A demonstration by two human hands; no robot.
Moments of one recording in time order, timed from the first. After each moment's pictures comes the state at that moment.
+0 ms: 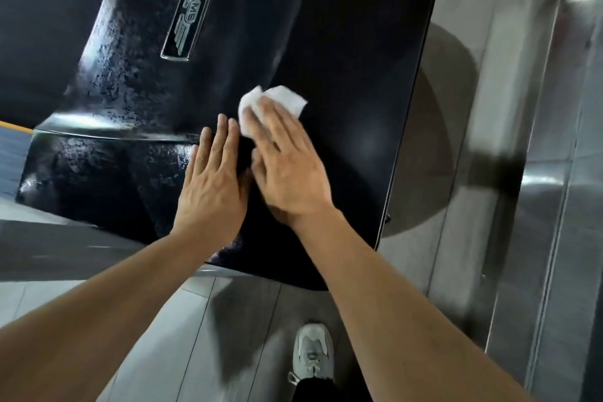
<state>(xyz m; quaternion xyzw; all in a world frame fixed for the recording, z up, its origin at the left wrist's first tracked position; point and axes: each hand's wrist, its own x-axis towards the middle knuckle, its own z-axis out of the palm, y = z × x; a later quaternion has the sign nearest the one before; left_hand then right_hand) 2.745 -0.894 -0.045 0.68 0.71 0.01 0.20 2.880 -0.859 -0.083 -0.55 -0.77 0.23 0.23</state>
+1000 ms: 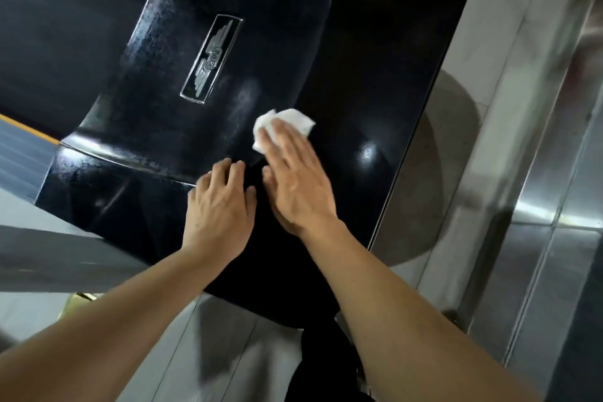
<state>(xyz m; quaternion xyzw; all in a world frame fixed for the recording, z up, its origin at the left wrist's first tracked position) 2.779 -0.846 0.000 0.57 0.79 -0.06 0.21 2.905 -0.789 -0.078 -0.49 -0.81 0.23 0.20</state>
